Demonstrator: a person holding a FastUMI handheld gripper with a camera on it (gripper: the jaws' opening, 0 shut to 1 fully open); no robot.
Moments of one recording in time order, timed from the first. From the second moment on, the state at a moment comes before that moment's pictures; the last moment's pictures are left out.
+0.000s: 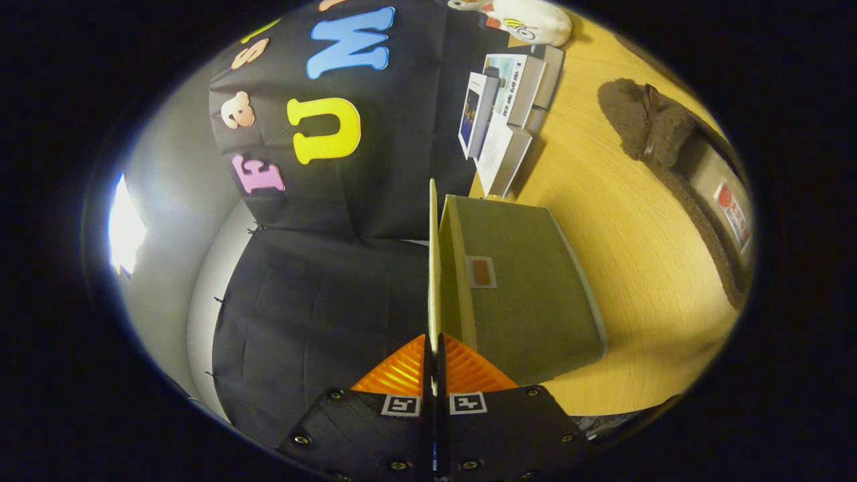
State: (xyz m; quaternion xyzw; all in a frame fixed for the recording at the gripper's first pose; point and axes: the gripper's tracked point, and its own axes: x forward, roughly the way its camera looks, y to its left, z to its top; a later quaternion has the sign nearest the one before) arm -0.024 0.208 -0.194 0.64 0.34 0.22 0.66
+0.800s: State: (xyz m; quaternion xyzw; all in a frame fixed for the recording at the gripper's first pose) arm 0.006 0.262 -0.078 0.51 0.31 0.28 0.75
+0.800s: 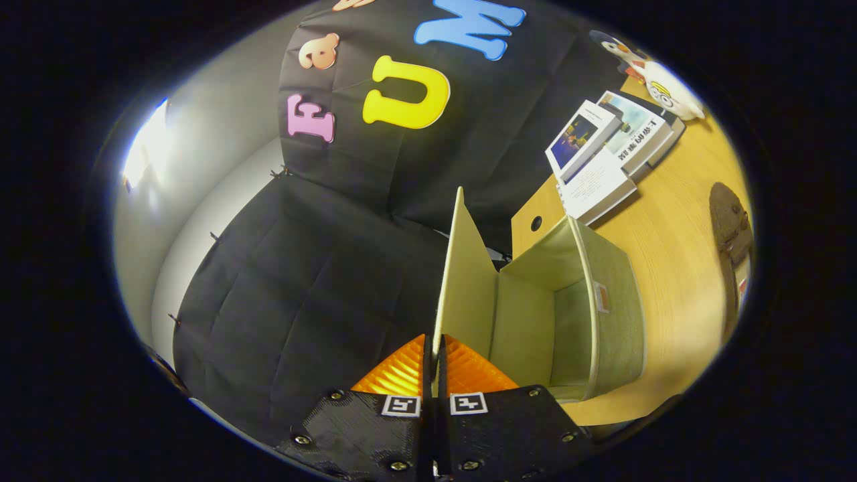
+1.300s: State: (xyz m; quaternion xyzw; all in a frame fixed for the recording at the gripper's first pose) arm 0.017 0.340 -0.038 0.41 0.32 0.31 0.80
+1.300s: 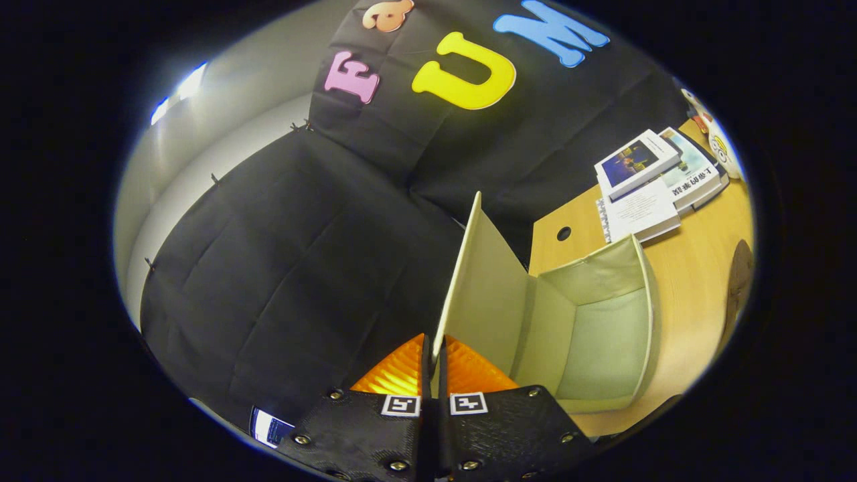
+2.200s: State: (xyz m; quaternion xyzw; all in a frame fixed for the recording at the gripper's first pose) arm 0.022 0.423 -0.029 0.30 0.30 0.37 0.83
